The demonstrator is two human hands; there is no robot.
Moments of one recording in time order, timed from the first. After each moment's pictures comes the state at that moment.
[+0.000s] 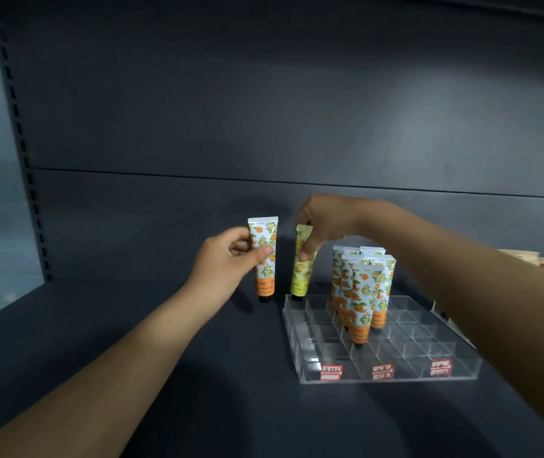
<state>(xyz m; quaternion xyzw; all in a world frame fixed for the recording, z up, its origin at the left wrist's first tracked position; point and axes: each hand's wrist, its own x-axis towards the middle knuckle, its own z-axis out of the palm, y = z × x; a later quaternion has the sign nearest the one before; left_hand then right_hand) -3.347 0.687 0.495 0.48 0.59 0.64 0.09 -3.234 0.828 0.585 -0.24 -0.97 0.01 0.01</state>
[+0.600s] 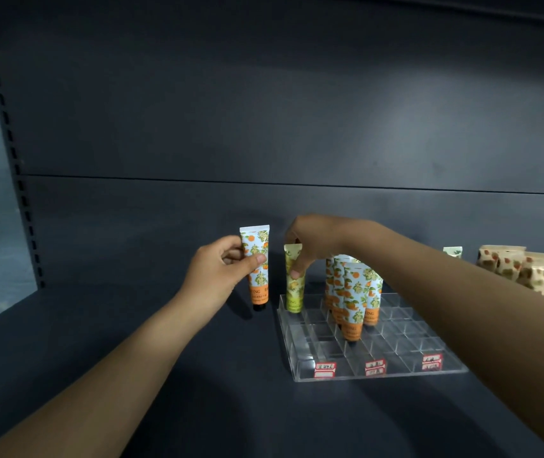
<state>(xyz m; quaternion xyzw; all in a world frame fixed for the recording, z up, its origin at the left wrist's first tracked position) -3.346 0.687 0.488 0.47 0.61 0.63 0.09 -3.236 0.827 0.561 -0.23 -0.97 -0.02 0.00</state>
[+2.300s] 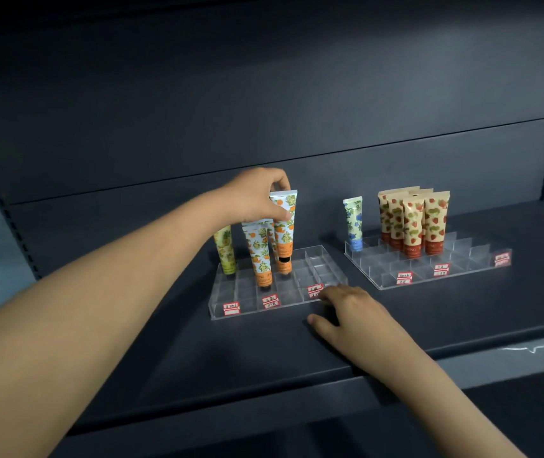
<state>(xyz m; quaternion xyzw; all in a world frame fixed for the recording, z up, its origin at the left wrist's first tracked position) -3.183 0.737 0.586 0.65 0.73 0.20 -0.01 -3.013 0.756 0.430 -0.31 -0.90 0.09 0.31</state>
